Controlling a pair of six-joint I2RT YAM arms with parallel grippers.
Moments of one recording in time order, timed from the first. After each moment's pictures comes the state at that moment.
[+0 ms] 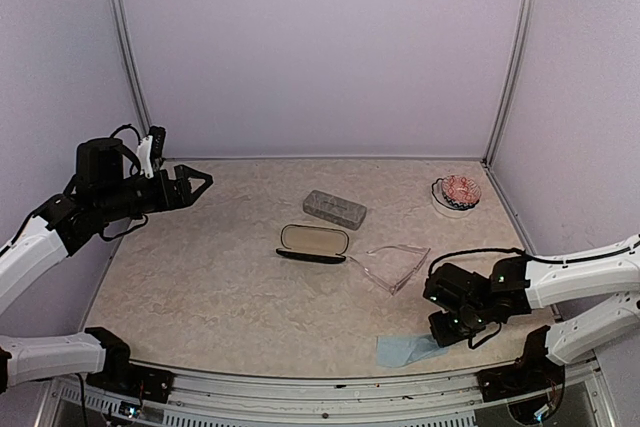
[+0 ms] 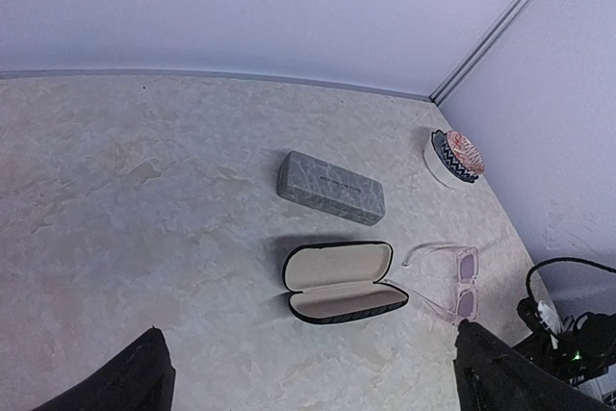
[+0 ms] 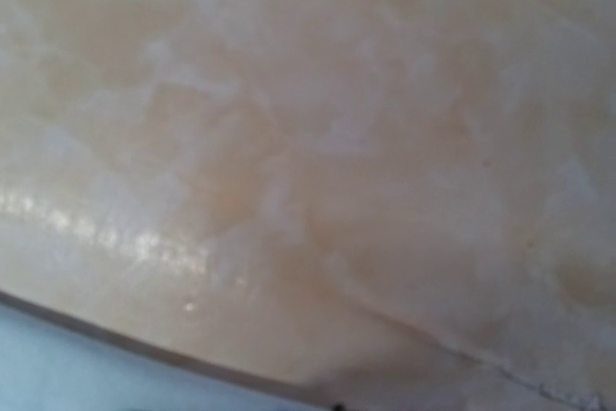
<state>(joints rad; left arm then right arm) -0.36 0.92 0.85 -0.30 0.24 -0.39 1.06 1.19 0.53 -0.65 0.18 0.77</state>
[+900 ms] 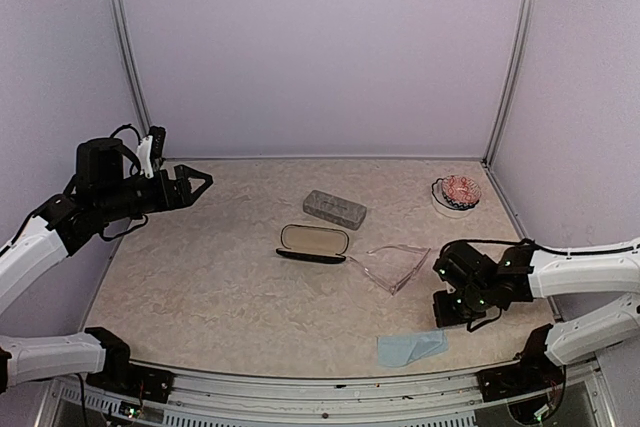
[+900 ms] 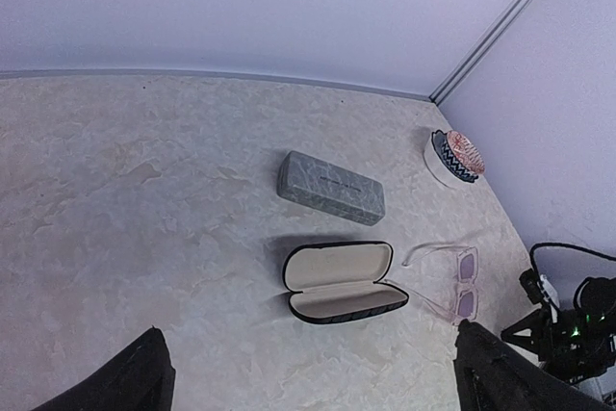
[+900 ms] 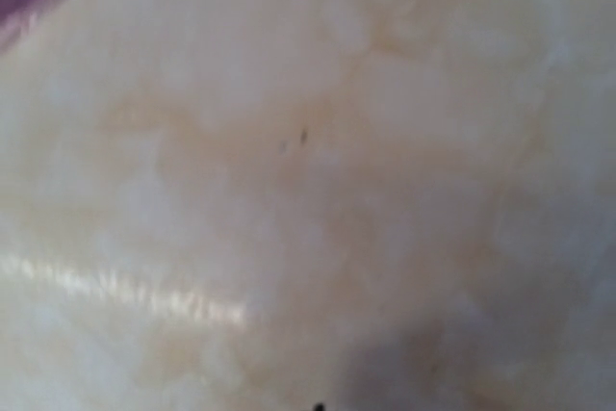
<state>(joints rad) -0.36 0.92 0.85 -0.30 0.24 -0.39 0.89 1.17 0.53 -0.58 0.15 0.75</state>
